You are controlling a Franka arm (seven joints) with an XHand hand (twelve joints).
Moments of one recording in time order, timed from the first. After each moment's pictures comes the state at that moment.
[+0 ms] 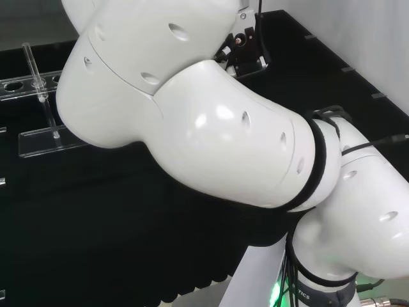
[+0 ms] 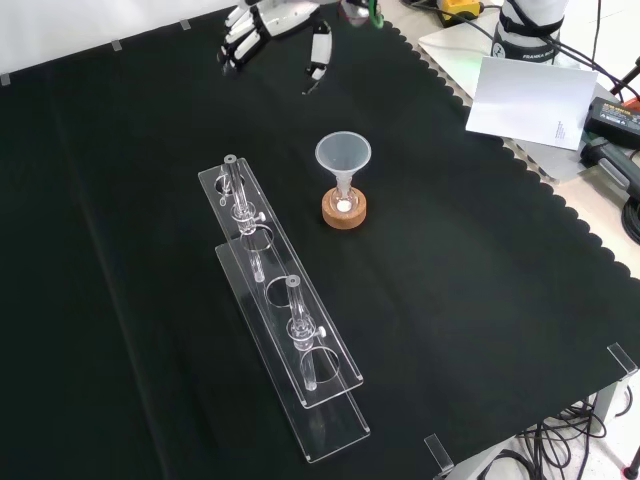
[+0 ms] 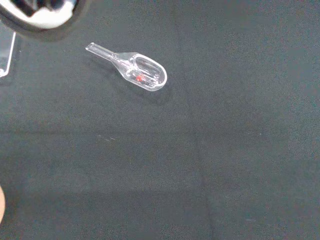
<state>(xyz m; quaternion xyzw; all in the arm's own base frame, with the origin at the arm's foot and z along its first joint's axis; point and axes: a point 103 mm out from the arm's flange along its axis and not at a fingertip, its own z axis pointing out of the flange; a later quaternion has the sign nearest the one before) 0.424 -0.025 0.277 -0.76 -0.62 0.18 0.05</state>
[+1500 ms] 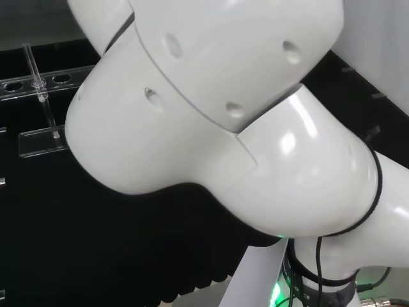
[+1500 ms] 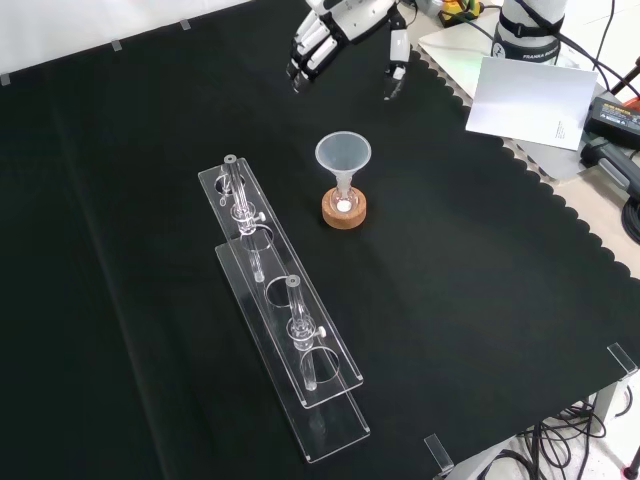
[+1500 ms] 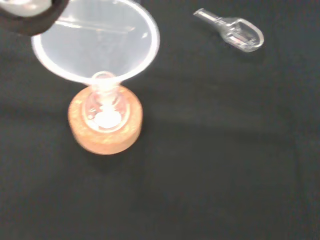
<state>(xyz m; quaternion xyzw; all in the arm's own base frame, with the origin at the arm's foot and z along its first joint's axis) 0.352 0.067 0.298 -0.70 -0.68 0.18 0.10</state>
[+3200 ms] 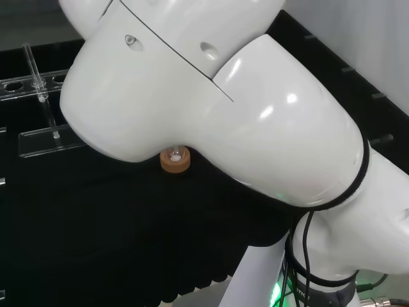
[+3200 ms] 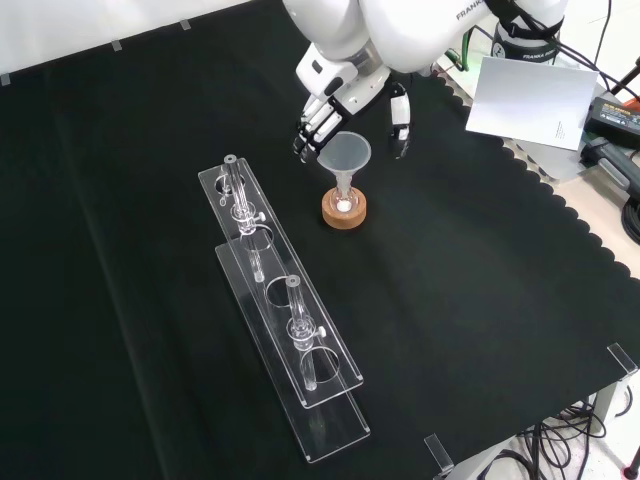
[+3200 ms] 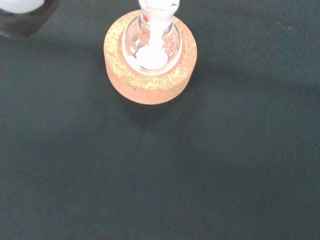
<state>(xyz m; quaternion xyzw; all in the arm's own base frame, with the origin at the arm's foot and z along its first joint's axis) 0.369 0.095 0.209 -0.66 -0.70 0.23 0.13</state>
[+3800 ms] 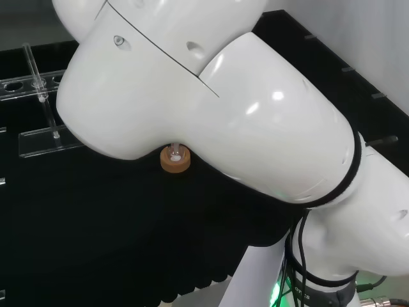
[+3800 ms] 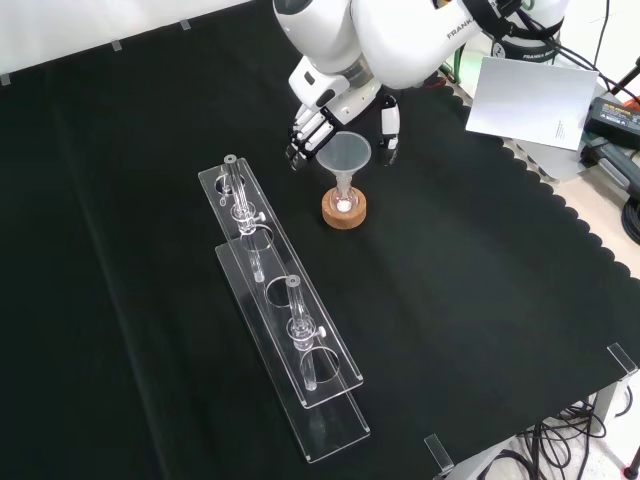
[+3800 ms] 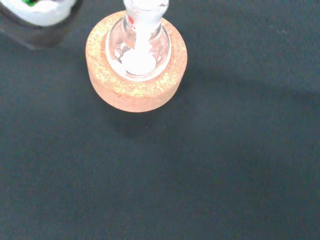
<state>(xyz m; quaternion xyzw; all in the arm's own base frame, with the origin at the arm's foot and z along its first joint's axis) 0.381 0.092 0.196 -0.67 -0.69 0.24 0.12</state>
